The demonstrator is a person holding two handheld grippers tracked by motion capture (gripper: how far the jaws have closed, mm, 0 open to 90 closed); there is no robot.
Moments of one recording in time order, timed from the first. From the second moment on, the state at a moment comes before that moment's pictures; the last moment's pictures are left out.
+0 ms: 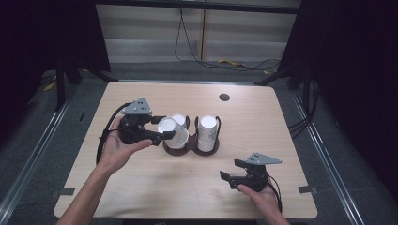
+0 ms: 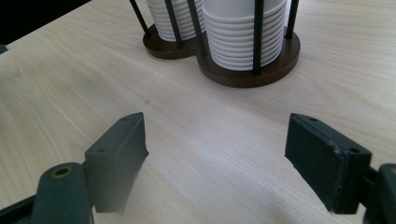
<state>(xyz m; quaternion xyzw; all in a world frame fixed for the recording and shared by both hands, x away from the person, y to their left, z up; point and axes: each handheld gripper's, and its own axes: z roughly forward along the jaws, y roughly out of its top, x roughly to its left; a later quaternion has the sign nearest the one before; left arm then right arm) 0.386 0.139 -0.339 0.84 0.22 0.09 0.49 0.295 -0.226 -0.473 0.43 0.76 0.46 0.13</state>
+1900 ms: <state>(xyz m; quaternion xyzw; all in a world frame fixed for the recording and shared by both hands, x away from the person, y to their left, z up) 0.356 0.105 -0.425 0.83 0.17 -0.02 0.54 0.297 -0.170 -0.464 0.31 0.78 0.54 0.08</state>
